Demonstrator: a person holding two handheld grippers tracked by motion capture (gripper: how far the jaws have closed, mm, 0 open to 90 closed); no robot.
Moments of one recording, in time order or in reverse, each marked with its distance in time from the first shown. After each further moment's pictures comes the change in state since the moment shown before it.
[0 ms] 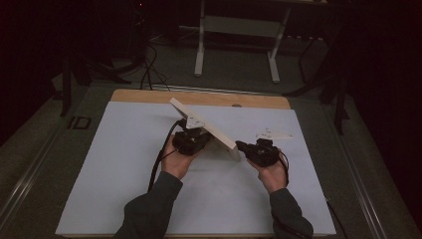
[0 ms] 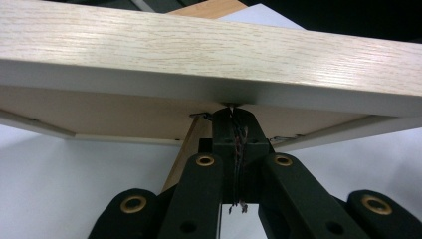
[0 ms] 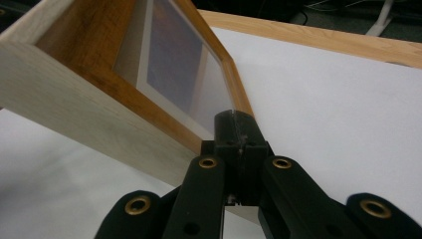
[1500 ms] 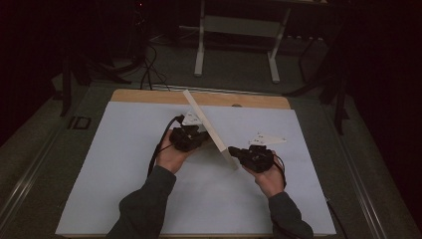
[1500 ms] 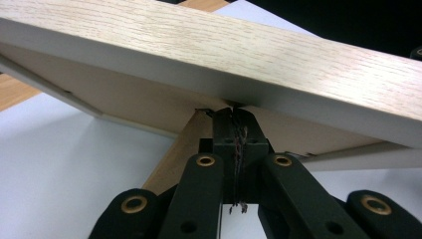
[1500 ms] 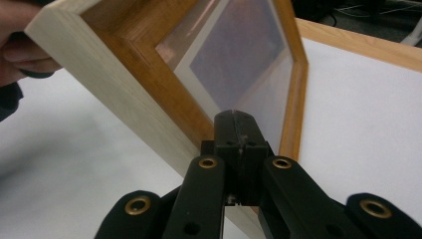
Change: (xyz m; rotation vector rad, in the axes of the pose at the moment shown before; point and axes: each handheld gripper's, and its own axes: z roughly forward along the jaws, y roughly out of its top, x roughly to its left) left arm 0.016 0.003 0.000 0.012 -0.081 0.086; right arm 0.022 -0.001 0.000 0.027 0.079 -0.103
